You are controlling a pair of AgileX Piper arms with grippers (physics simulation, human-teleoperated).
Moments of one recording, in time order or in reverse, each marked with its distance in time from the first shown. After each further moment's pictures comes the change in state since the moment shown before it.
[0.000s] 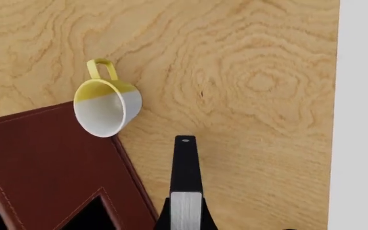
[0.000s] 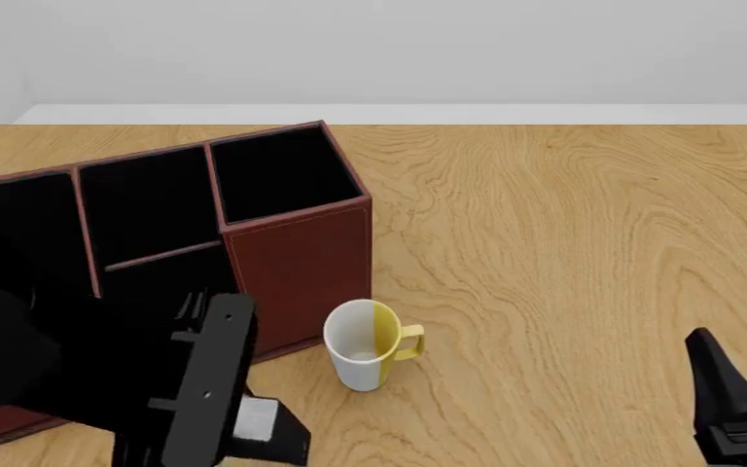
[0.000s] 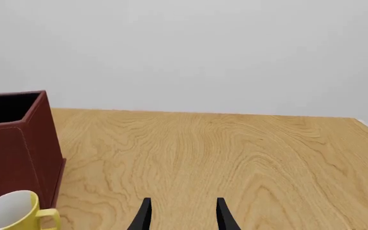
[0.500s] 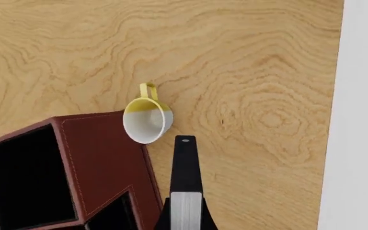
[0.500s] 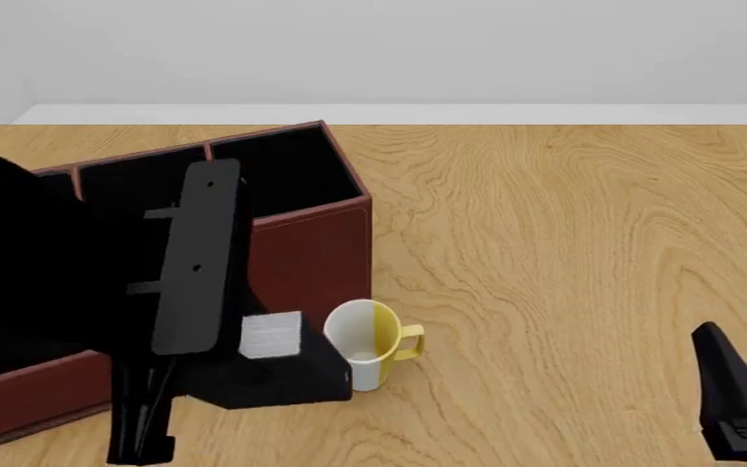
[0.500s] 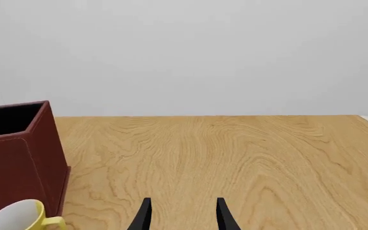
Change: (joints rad) left arm -0.033 0.035 -0.293 0.109 -0.161; right arm -0.003 0.001 -0.017 0.003 0.043
